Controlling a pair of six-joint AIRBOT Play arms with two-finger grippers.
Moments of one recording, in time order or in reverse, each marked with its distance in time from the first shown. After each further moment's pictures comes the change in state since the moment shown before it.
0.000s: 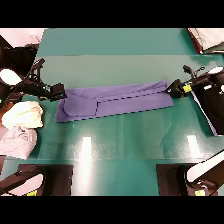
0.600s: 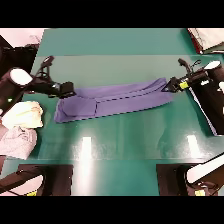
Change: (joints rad) left arm -0.135 -0.067 0.039 -0.050 0.108 0.002; right arm 0.072 0.119 0.000 0.005 -0.027 -0.097
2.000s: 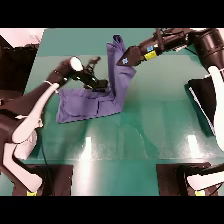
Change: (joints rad) left arm -0.198 -0.542 0.563 0.056 -0.139 0.016; right arm 0.566 0.182 0.405 0.144 -0.048 0.101
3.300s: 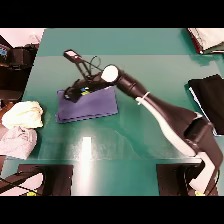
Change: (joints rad) left arm 0.394 0.586 0.003 0.241 -0.310 0.089; right arm 0.415 -0.252 -0.062 -0.061 -0.476 -0.120
